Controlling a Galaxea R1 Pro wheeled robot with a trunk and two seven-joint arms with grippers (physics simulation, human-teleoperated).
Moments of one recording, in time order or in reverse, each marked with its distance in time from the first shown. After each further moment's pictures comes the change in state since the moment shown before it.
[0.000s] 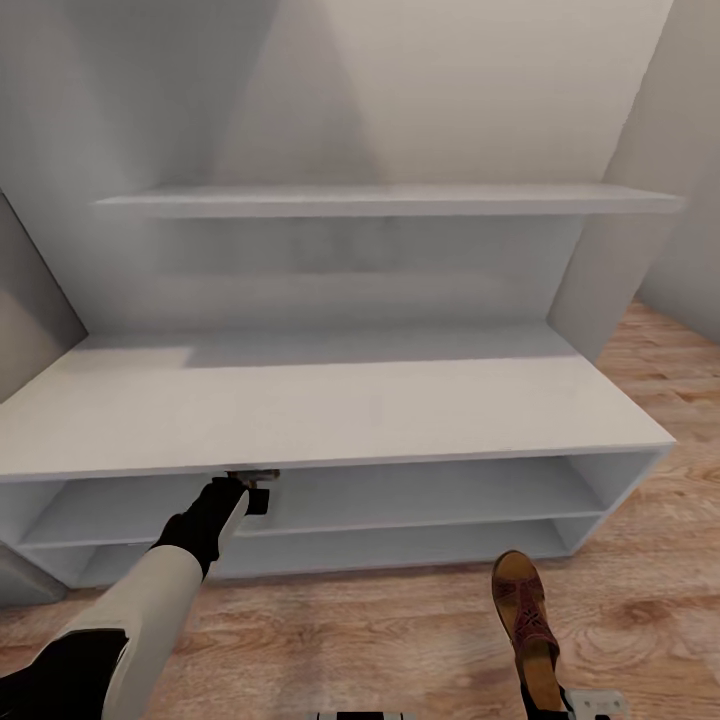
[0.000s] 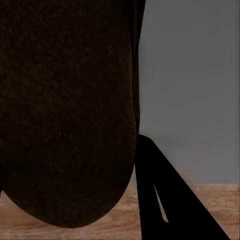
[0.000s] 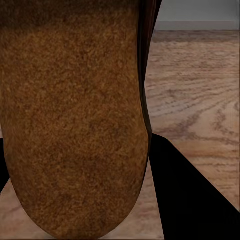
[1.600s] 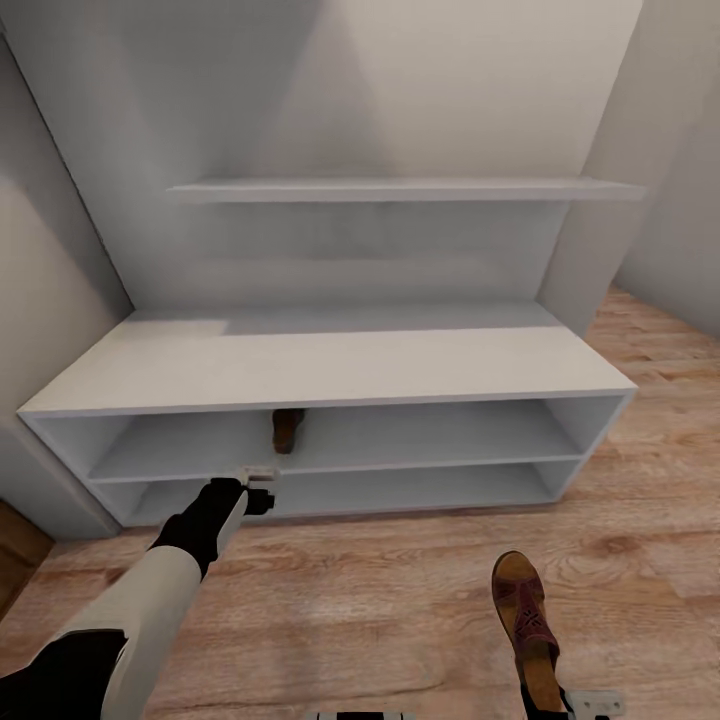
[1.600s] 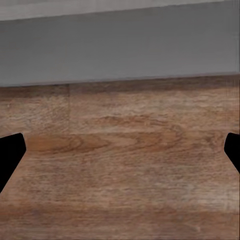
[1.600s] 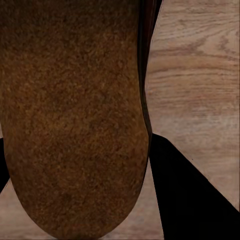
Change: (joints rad) left arm 0.002 0.004 0.002 -0.001 -0.004 -0.002 -0.004; right arm 0.000 0.000 0.000 0.002 0.000 0.001 0.000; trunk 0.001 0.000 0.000
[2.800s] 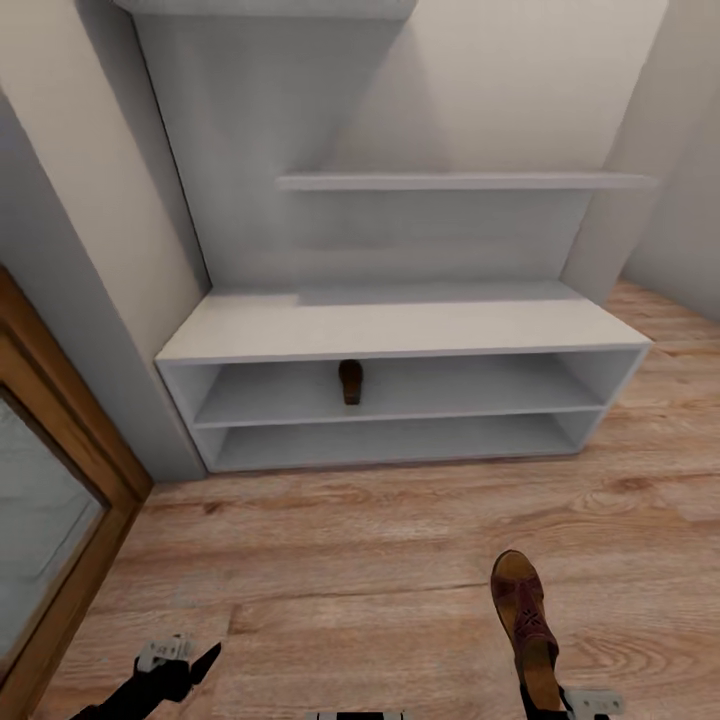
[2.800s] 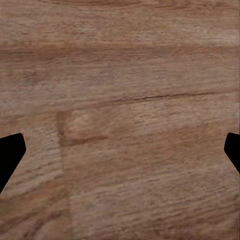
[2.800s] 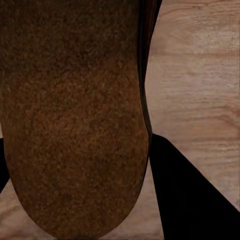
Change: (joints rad) left arm 0.592 0.280 0.013 0.025 0.275 -0.846 -0.669; right arm 0.000 0.000 0.002 -0.004 -0.001 0.000 0.003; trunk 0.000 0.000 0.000
